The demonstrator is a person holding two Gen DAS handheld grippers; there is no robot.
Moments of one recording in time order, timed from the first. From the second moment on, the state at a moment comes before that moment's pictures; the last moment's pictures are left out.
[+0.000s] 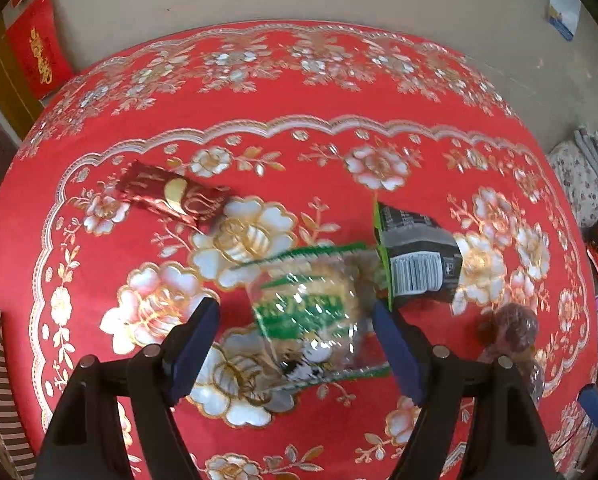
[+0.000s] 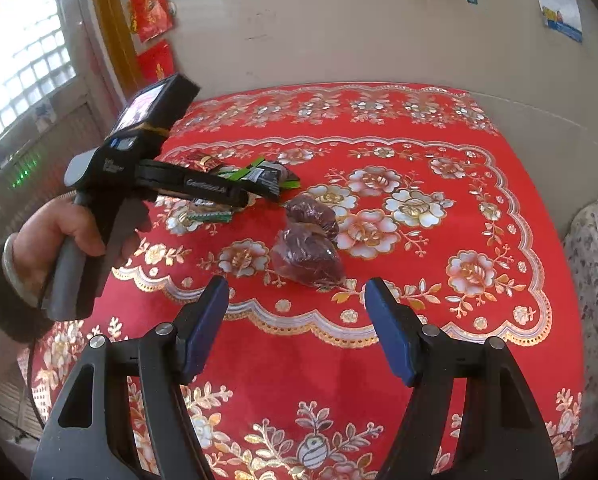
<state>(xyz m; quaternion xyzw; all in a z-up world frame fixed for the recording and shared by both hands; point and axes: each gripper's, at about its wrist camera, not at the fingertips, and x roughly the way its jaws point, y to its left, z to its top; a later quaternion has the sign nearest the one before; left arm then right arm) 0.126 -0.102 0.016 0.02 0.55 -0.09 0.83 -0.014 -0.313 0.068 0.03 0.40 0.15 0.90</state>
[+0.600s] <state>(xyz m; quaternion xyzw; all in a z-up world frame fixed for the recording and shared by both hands) 0.122 -0.108 0.014 0.05 0.54 -0.09 0.84 0.071 -0.282 0.041 -0.02 0.46 0.12 0.88</state>
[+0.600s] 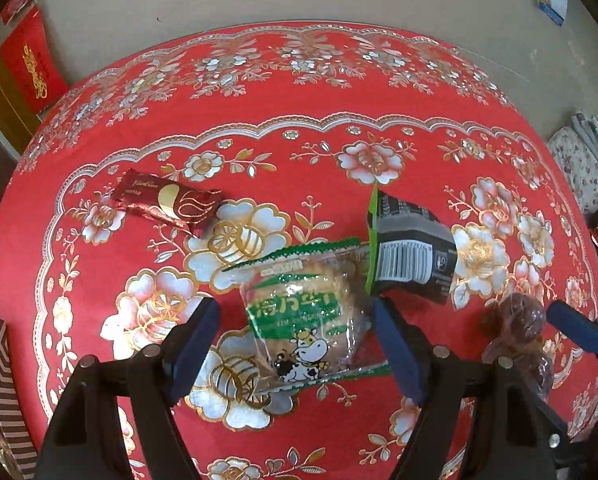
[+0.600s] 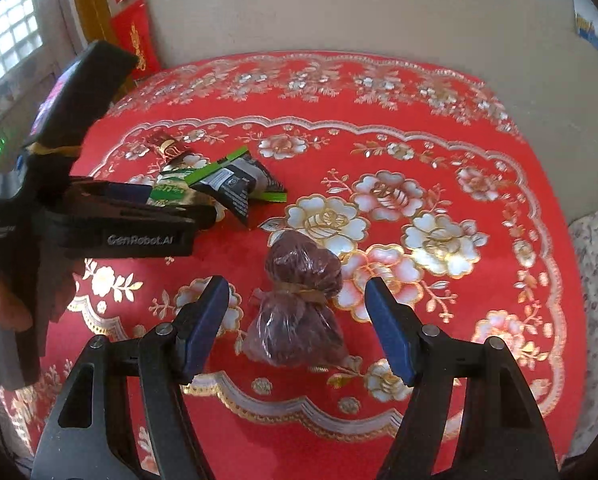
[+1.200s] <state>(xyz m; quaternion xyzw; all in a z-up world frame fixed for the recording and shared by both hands) 0.078 -0.084 0.024 0.06 0.51 -0.11 0.85 0.027 -0.279 0.044 -0.01 0.44 0.16 0.89</state>
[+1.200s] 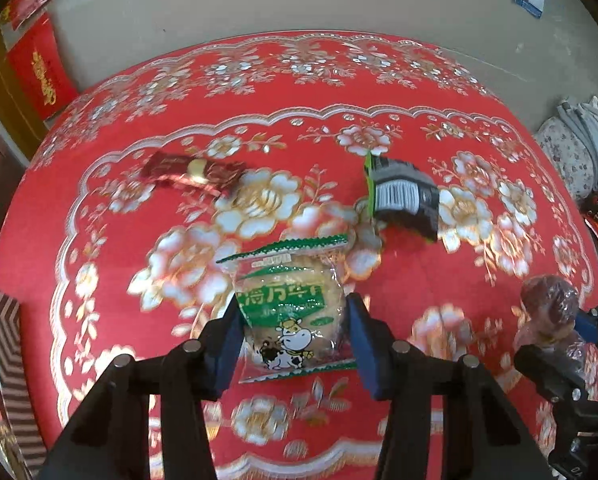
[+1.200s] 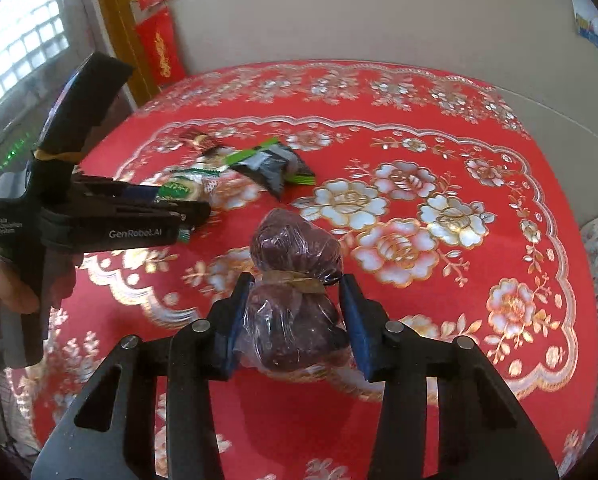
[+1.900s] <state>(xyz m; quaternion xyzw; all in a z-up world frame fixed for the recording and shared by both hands) -0.023 0.005 0.062 0.05 0.45 -0.06 0.89 -0.026 -0.177 0.060 -0.01 0.40 0.23 0.89</state>
